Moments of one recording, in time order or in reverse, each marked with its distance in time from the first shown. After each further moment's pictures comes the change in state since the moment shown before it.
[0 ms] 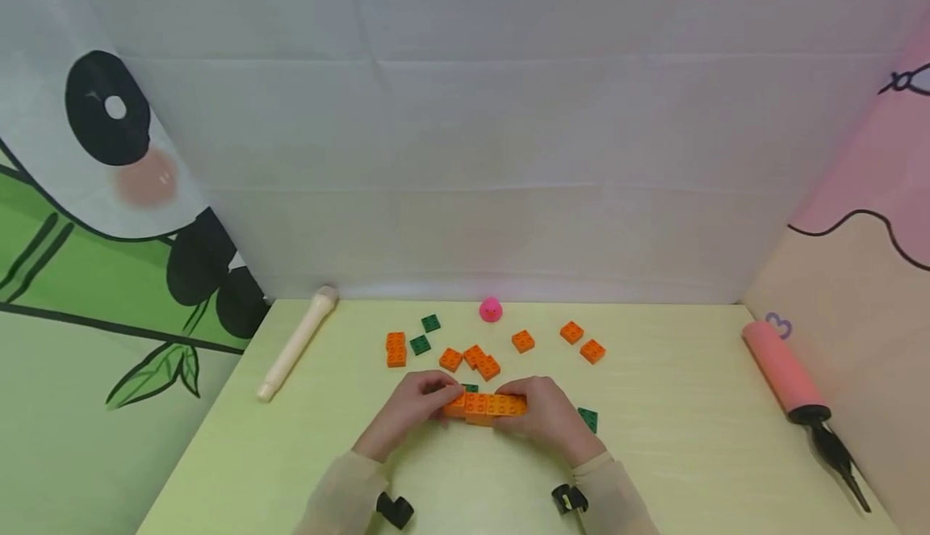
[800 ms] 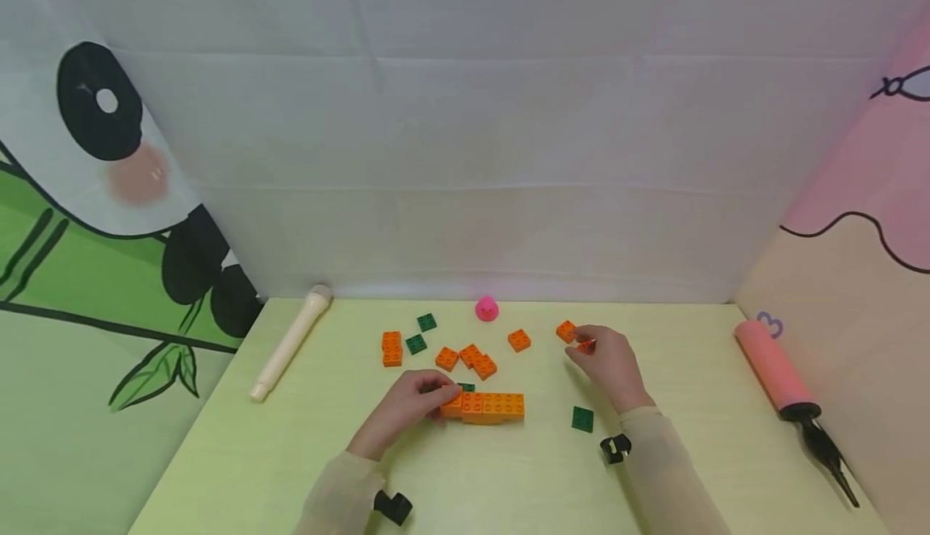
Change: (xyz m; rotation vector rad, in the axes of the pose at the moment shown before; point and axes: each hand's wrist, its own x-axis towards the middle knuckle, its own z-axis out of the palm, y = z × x) left_hand -0.002 0.006 -0.004 0.073 -0.024 0.047; right_hand 0.006 0.060 -0.087 -0.167 0.360 0.190
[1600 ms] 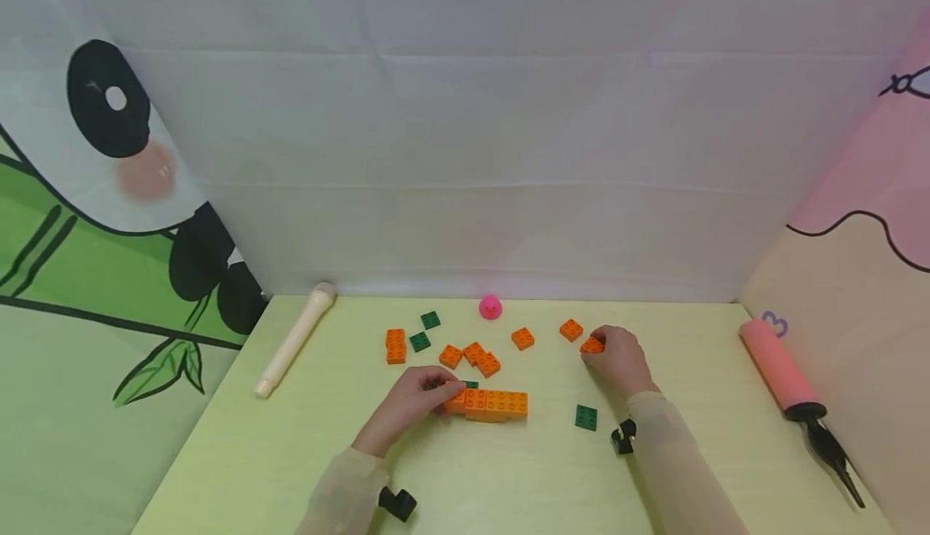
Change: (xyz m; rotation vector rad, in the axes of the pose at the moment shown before) left_hand -0.001 0.001 0.001 0.037 0.031 0.020; right_hand 0.016 0.027 0.001 -0.053 -0.088 0.125
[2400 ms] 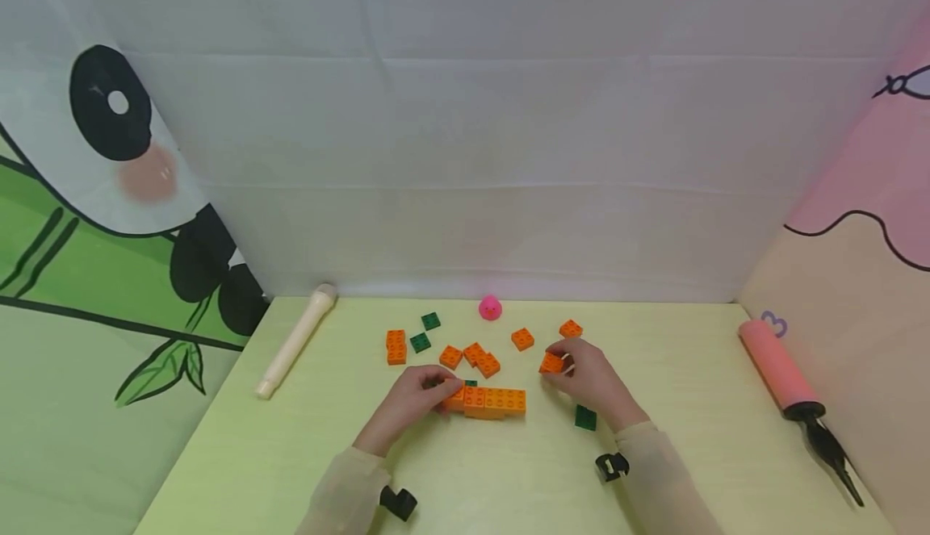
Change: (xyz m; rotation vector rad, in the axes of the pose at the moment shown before) left_hand 0.001 0.001 0.000 0.000 0.027 -0.012; right_hand -0.040 -0.046 0.016 0.115 -0.094 -0.253
